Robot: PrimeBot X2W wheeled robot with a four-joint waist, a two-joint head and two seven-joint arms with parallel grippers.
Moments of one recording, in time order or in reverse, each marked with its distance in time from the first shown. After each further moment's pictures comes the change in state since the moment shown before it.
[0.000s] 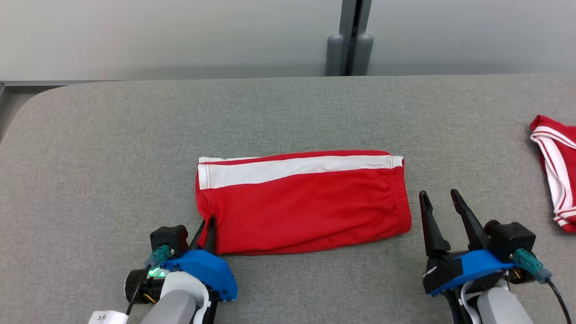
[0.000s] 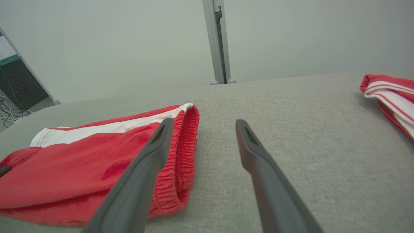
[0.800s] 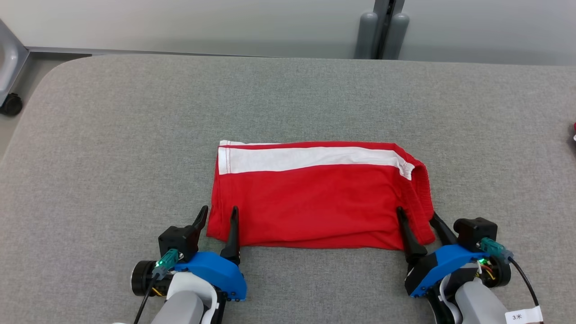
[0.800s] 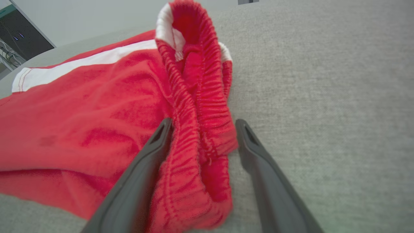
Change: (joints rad) left arm 0.100 -0.062 0.171 -0.172 0.260 -0.048 -0.001; right arm -0.164 -0.007 0.125 0.390 0.081 0.000 -0.009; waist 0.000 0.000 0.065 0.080
